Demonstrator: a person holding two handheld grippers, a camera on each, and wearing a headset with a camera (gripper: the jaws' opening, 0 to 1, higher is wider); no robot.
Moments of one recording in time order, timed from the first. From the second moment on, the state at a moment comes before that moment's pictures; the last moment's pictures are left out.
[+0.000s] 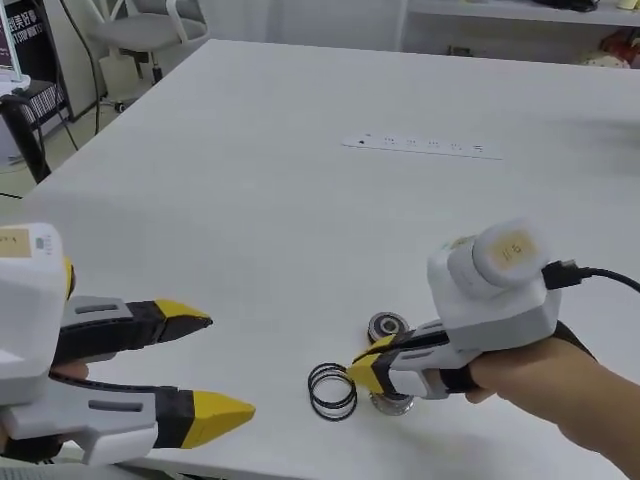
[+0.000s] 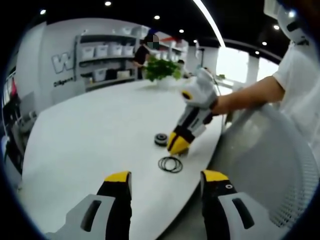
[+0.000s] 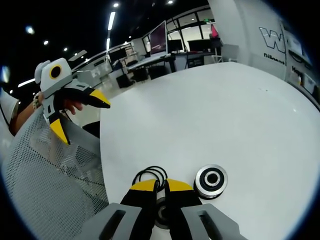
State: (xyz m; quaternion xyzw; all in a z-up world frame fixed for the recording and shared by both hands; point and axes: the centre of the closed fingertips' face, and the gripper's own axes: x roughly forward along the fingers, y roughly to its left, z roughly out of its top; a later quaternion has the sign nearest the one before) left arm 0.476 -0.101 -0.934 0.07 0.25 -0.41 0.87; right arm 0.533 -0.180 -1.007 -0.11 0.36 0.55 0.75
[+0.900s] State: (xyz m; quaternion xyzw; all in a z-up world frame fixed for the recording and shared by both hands) left arm 0.504 -0.126 -0.855 0.14 0.16 -0.46 0.86; right arm 0.593 -0.218 -0.964 0.02 0.30 0.47 0.83
